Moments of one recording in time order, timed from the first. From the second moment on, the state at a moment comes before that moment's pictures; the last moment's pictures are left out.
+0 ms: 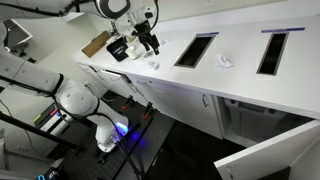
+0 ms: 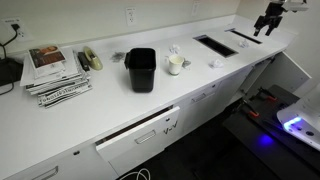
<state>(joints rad) -0.19 -0.29 -0.22 -2.40 -0.04 2.04 -0.07</state>
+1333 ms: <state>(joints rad) -0.51 0.06 -0.53 -2.37 -0.11 2.58 0.17</state>
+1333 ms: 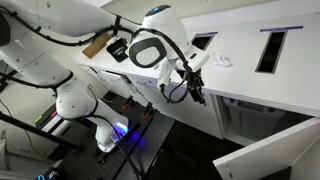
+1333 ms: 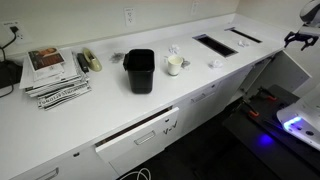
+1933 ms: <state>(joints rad) -0.55 0.27 -0.64 -2.21 -0.04 2.62 0.38</state>
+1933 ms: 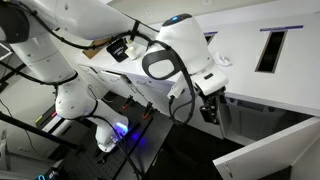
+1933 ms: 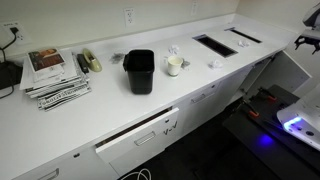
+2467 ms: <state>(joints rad) -0.76 0.65 -0.65 -1.89 0.21 2.53 0.48</state>
